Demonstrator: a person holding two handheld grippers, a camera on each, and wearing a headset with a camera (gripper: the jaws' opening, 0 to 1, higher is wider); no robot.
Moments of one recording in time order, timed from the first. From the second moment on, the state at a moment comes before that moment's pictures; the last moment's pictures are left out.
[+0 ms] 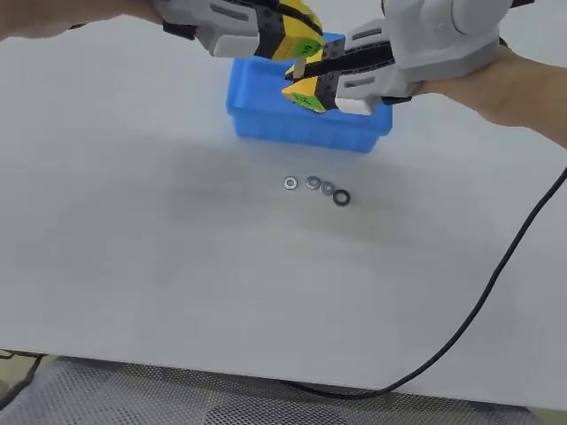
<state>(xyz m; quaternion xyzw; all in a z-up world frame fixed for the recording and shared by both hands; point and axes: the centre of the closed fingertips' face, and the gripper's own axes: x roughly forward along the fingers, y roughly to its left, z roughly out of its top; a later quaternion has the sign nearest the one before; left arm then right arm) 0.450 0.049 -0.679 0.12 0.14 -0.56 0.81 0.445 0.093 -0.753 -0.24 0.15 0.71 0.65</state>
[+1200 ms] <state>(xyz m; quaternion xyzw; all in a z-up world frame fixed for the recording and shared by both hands) 0.456 0.048 -0.663 0.12 0.09 -0.57 0.81 0.449 0.100 -0.740 -0.24 0.13 0.70 0.66</state>
